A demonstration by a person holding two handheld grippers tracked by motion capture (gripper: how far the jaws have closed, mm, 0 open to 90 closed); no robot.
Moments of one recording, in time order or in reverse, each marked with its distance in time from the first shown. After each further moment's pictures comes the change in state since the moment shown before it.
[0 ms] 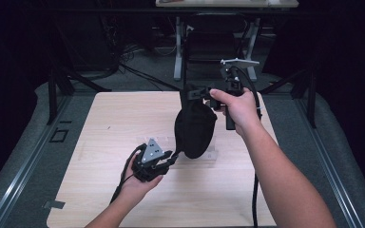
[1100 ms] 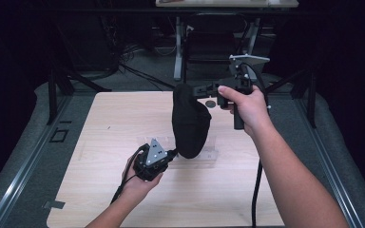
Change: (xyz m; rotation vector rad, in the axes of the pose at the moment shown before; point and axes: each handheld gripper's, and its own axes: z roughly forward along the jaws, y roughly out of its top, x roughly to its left) left arm -0.001 -0.001 0.002 0.009 0.069 0.063; right arm 0.011 -0.004 -0.024 -0.027 0.036 -0.037
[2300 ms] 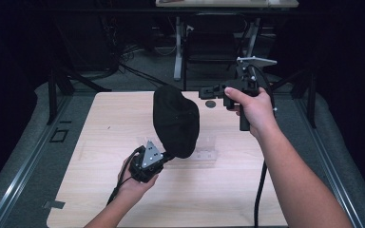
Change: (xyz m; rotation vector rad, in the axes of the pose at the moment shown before) left arm 0.006 -0.012 -0.004 0.014 0.017 0.009; right arm -0.011 -0.002 -0.012 -0.025 -0.014 0.011
